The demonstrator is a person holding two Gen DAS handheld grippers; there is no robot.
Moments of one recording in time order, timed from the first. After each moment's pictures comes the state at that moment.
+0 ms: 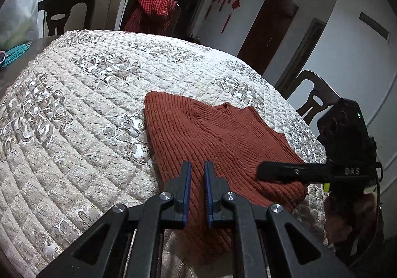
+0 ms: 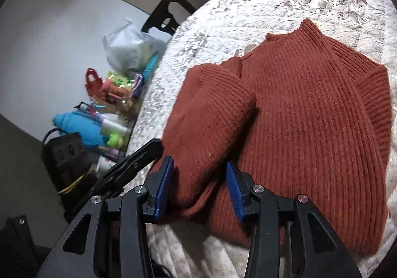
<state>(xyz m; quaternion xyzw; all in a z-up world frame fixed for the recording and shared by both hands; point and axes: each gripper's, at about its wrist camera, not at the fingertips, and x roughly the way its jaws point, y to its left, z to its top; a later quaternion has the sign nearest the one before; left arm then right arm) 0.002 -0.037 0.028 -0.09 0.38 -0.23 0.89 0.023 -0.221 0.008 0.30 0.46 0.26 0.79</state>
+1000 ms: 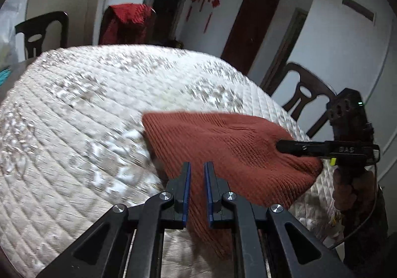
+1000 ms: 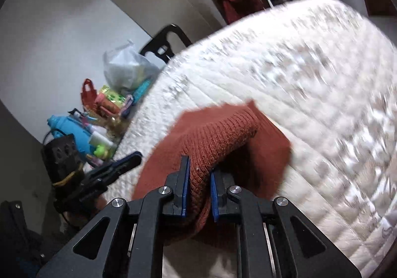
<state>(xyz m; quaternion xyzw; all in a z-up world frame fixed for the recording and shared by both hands) 0.011 -0.092 0.041 -0.05 0.37 -0.27 0.89 0.004 -0.316 0.024 0.26 0.42 0.23 0.84</state>
